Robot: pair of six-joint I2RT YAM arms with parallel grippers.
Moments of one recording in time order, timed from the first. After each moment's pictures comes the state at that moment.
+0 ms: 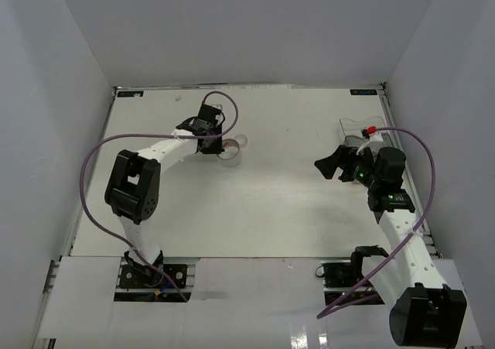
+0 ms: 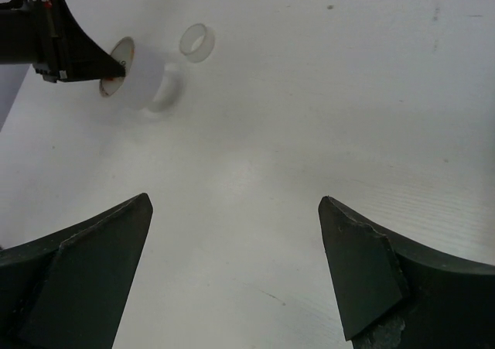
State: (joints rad) left arm -0.43 1.88 1.34 -0.41 -0.12 -0.34; right arm -0.02 0.83 0.54 -0.07 -0.56 0.30
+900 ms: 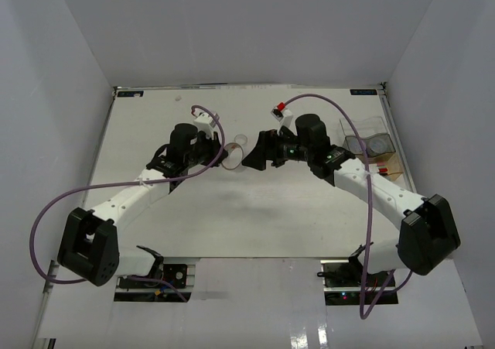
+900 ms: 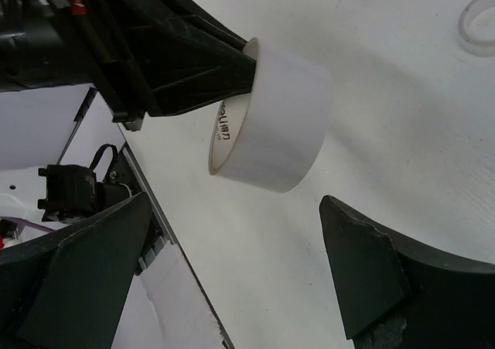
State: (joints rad) left arm -0.46 1.32 0.87 -0.02 0.21 -0.25; right arm 0.64 1.37 1.01 -0.04 -0.51 0.47
